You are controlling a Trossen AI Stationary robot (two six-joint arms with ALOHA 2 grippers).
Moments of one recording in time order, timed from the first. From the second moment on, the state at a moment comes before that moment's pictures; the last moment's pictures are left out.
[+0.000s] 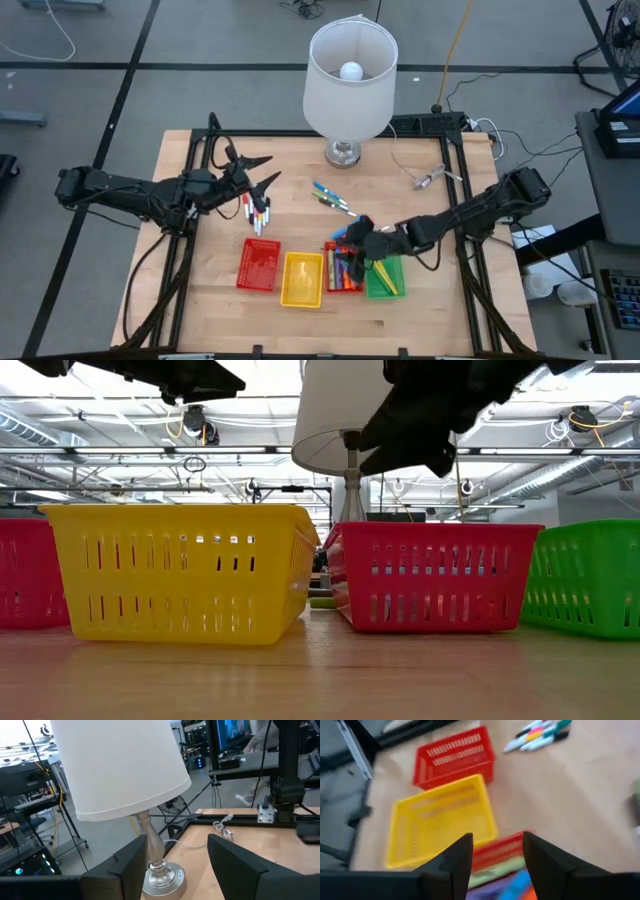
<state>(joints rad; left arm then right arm) -0.04 0.90 0.57 0.36 -0.57 0.24 0.33 1.54 0.91 0.01 0.29 0.57</state>
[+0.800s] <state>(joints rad) -0.03 1.02 0.57 0.31 -0.57 0.20 -0.01 1.45 0.70 -0.29 0.10 0.04</state>
